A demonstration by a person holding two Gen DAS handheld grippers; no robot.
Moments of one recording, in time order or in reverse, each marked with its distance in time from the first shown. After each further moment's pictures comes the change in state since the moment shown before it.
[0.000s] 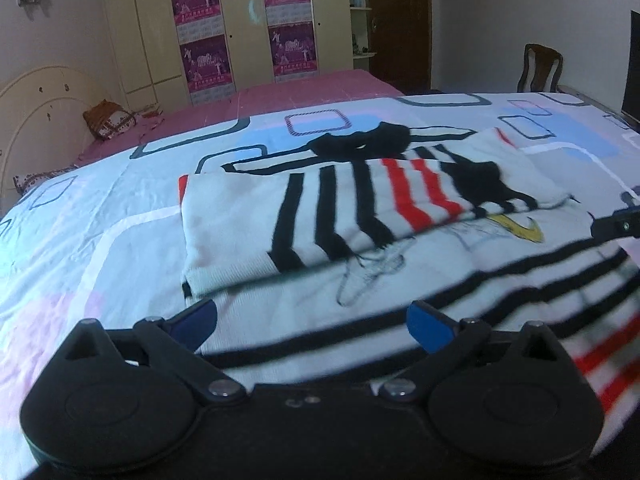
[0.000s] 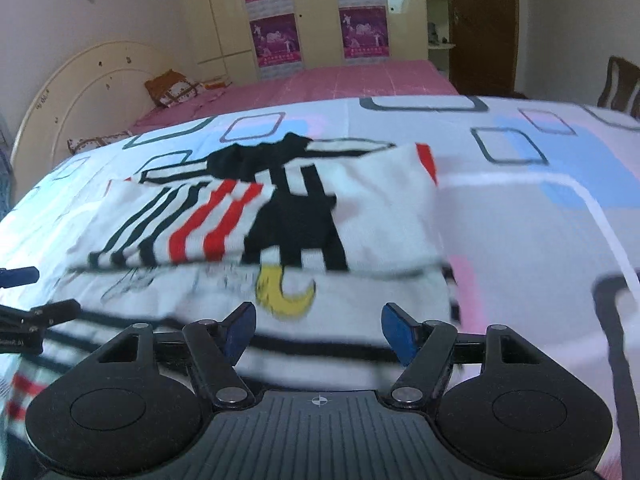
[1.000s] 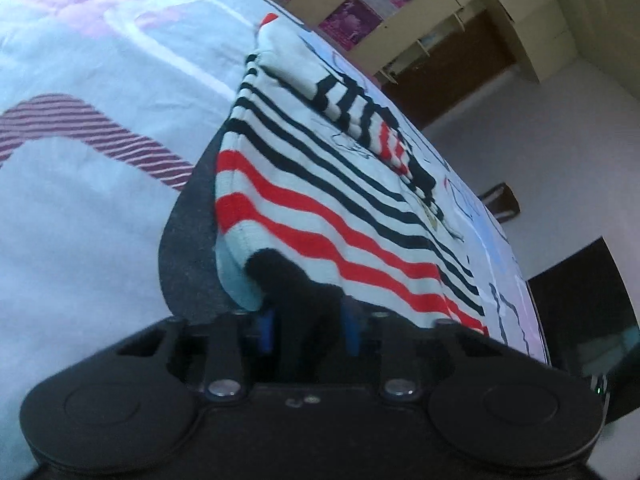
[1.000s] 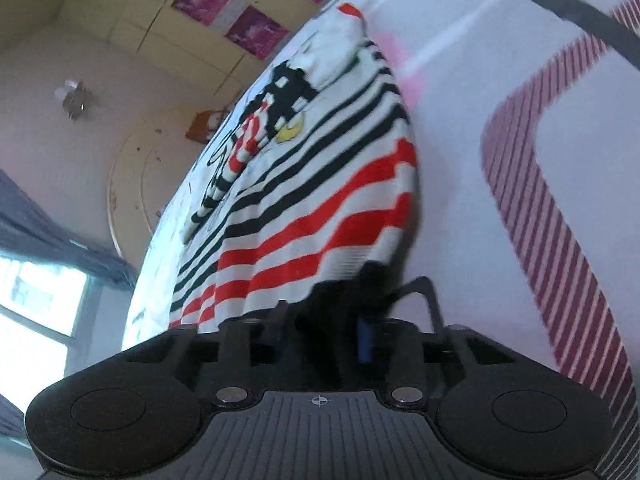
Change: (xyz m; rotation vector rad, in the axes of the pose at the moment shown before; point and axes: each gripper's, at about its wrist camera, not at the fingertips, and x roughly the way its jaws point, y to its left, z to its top) left arm -0.062 0.058 -0.152 -0.749 0.090 -0.426; right arm -0.080 -0.078 -0.145 0.580 0.120 0.439
